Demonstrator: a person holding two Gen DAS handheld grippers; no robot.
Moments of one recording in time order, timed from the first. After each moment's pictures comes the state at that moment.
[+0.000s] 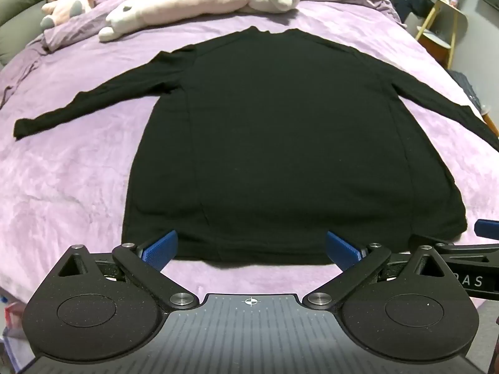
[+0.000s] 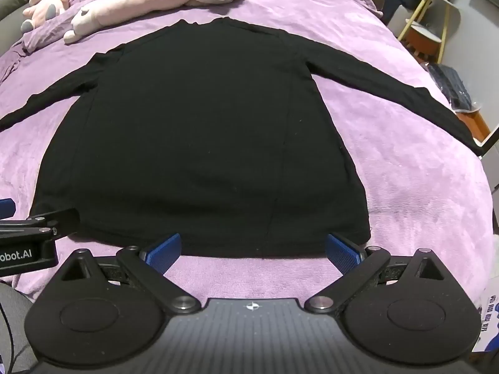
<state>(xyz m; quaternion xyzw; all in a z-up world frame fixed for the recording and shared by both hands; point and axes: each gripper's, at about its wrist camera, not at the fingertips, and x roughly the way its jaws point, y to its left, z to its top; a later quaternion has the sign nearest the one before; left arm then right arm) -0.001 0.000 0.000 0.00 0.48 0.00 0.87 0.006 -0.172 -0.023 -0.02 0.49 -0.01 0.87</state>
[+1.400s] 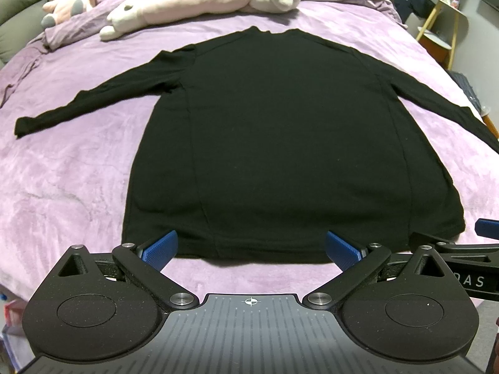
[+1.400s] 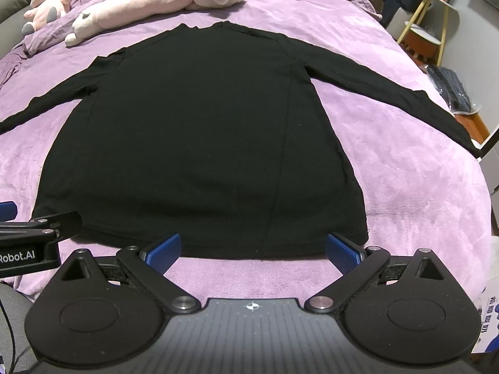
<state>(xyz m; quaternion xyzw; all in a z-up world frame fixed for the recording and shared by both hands) -0.002 0.000 -0.002 0.00 0.48 0.00 0.88 0.004 -0.172 -0.017 -0.02 0.49 -0.01 0.87</state>
